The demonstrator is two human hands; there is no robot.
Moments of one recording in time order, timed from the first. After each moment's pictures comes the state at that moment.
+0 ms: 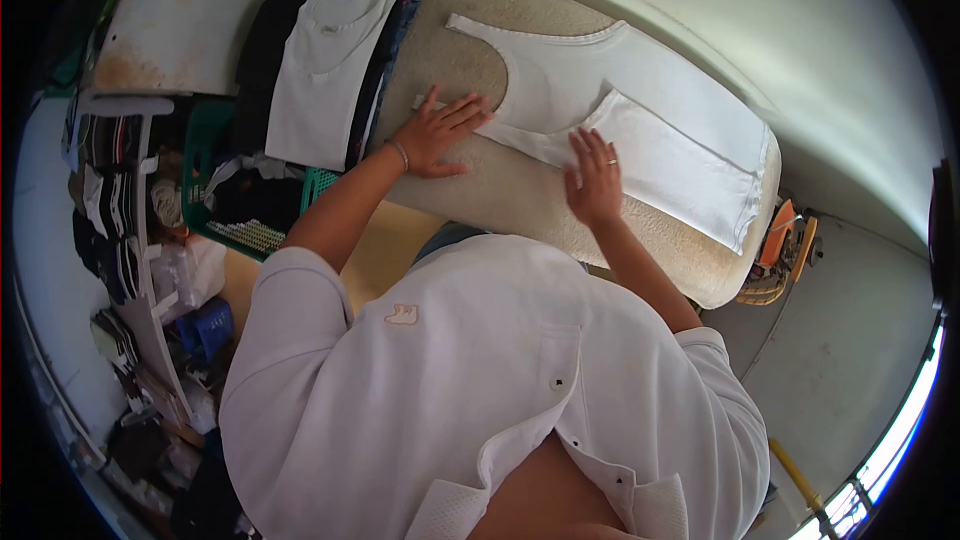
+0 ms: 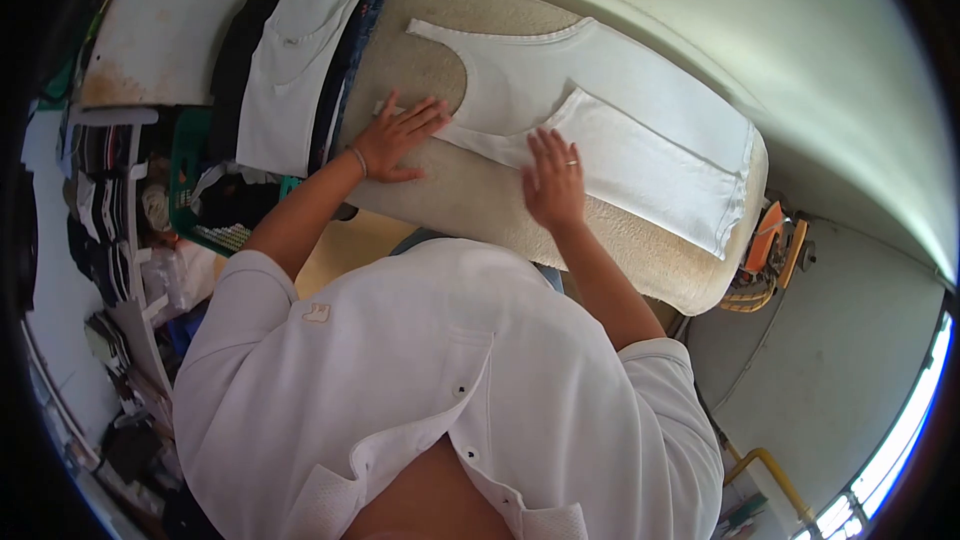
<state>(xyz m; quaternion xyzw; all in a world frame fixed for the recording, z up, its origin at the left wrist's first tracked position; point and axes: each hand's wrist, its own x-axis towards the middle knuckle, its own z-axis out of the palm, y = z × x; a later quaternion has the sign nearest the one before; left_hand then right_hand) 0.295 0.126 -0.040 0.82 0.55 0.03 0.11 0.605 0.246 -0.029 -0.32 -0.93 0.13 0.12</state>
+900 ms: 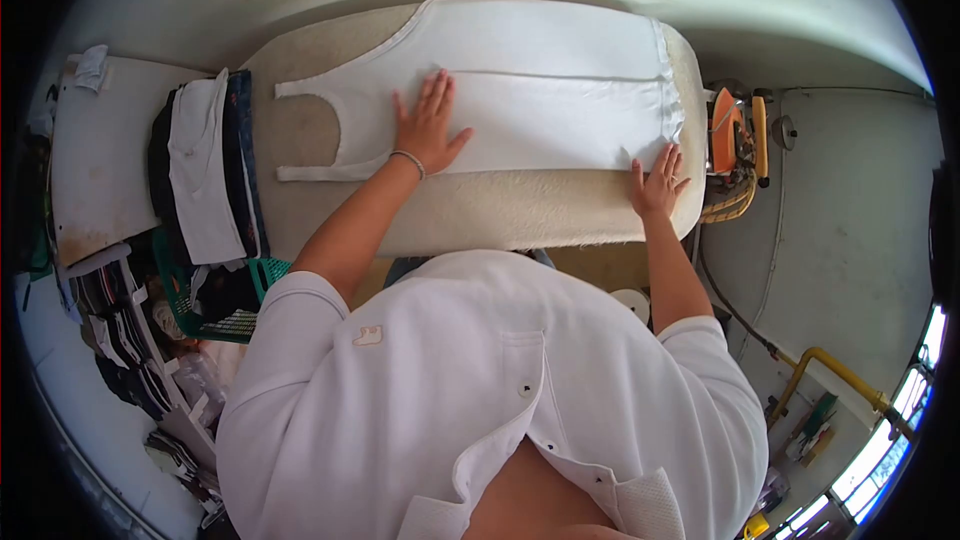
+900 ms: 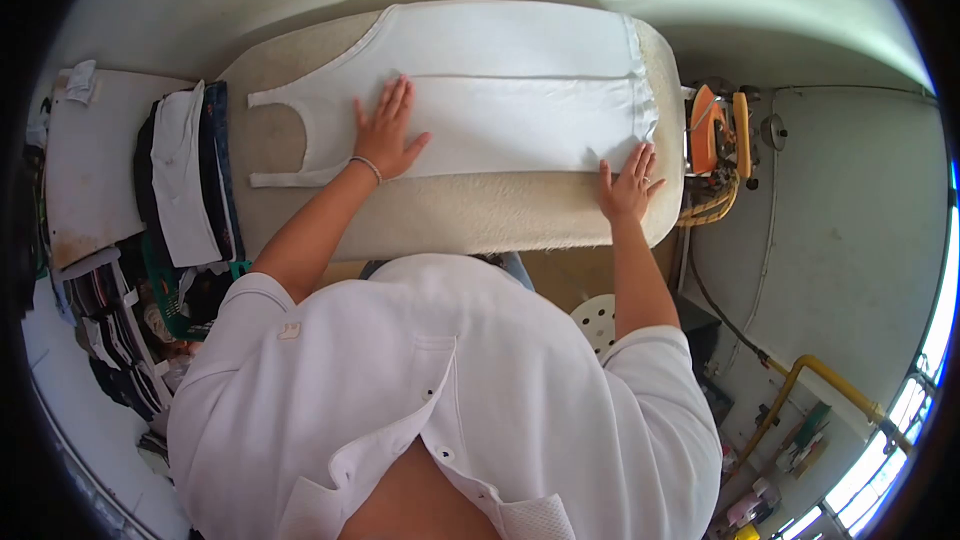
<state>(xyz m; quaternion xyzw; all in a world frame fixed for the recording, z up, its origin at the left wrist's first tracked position) 0.498 0.277 -0.044 0.72 0.68 0.07 0.09 0.923 0.320 -0.069 -0.73 -0.69 0.04 -0.02</state>
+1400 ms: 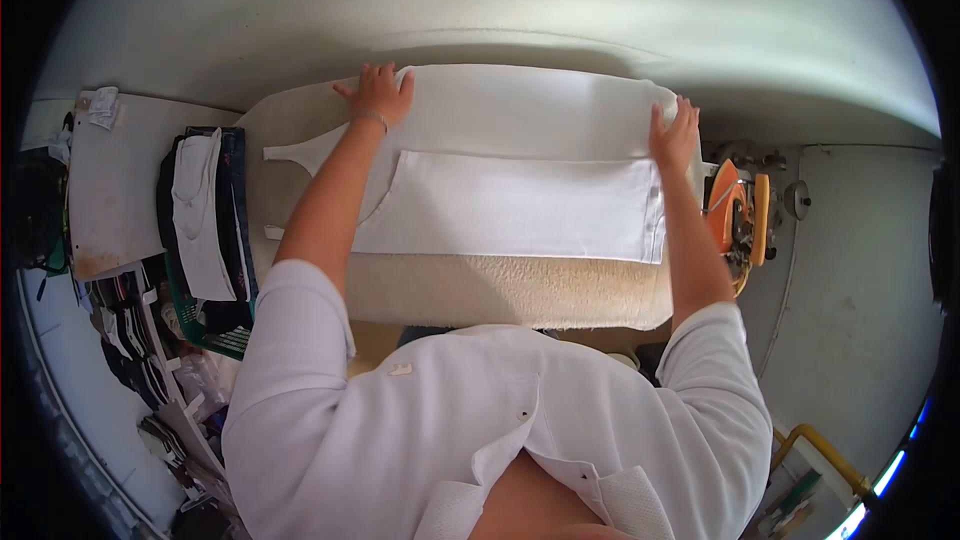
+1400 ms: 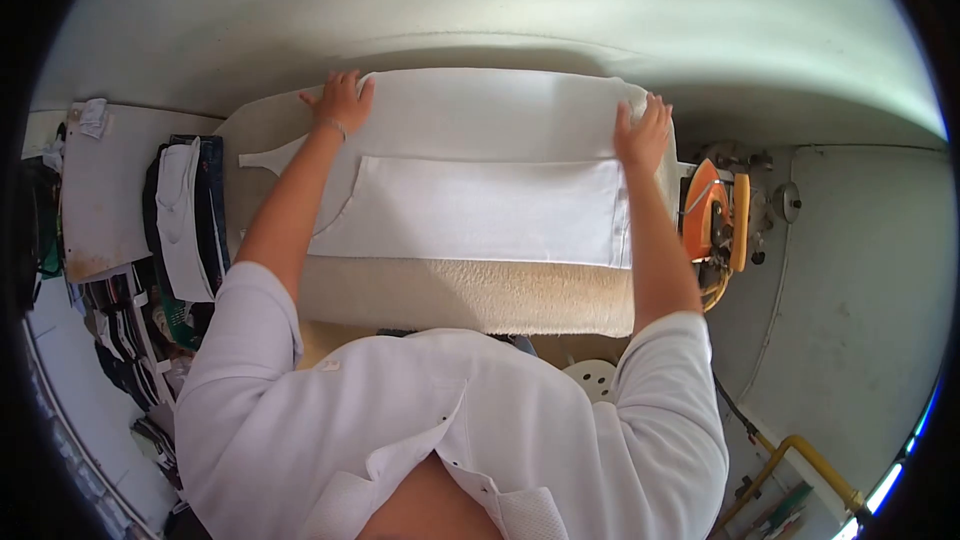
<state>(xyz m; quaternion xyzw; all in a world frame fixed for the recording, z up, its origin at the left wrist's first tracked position) 0.446 0.453 -0.021 0.51 0.85 -0.05 0.14 0.918 0.573 -0.092 -0.61 -0.71 0.06 0.33</state>
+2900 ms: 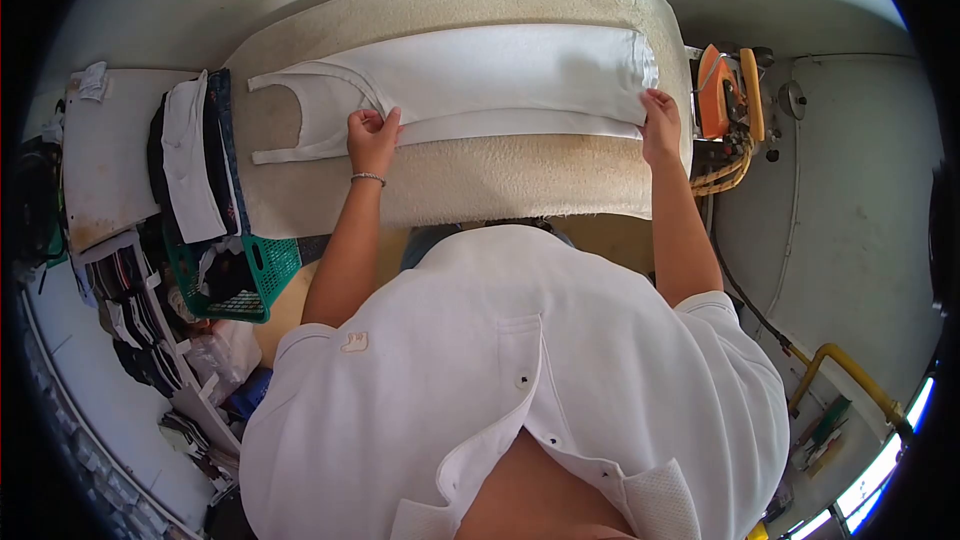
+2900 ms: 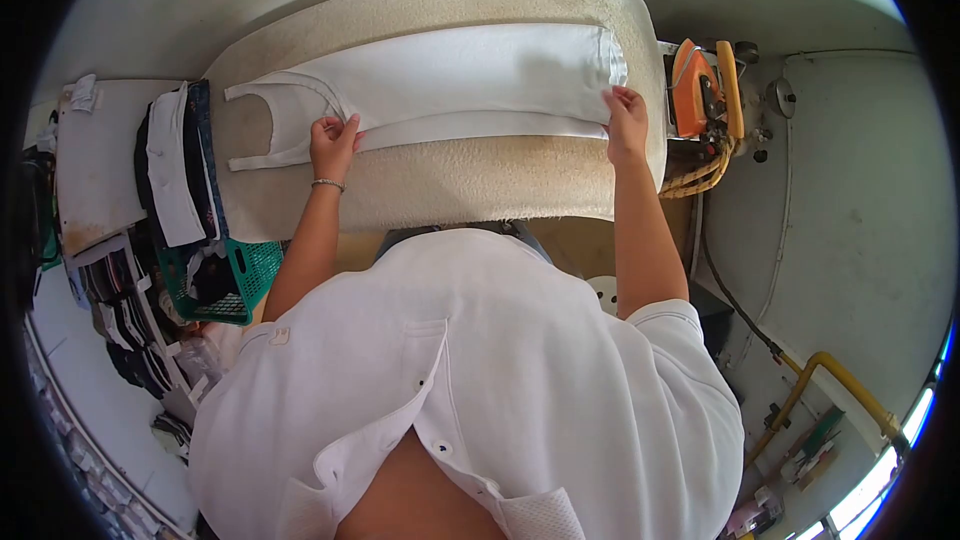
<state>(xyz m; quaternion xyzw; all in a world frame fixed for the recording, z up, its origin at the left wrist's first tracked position) 0.541 0.235 -0.053 0.19 0.75 0.52 0.38 0.957 0.384 -0.046 -0.65 -0.29 0.56 0.43</state>
